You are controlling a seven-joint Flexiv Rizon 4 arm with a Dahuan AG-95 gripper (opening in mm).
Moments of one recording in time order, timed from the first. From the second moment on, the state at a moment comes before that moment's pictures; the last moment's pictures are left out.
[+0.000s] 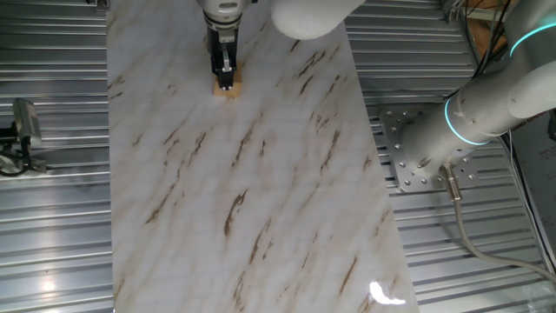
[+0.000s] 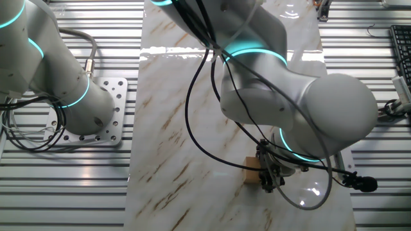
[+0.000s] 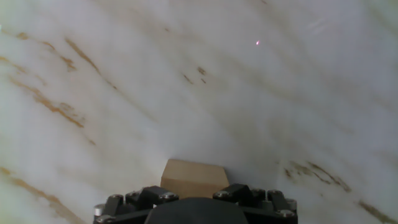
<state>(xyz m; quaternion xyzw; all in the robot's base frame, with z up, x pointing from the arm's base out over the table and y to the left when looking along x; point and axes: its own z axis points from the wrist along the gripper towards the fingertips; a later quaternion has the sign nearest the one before) 0.505 -0.189 0.039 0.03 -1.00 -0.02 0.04</state>
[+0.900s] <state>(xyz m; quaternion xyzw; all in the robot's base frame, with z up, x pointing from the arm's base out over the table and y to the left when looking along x) 0.510 -0.183 0.035 0.01 -1.00 -0.01 0.05</state>
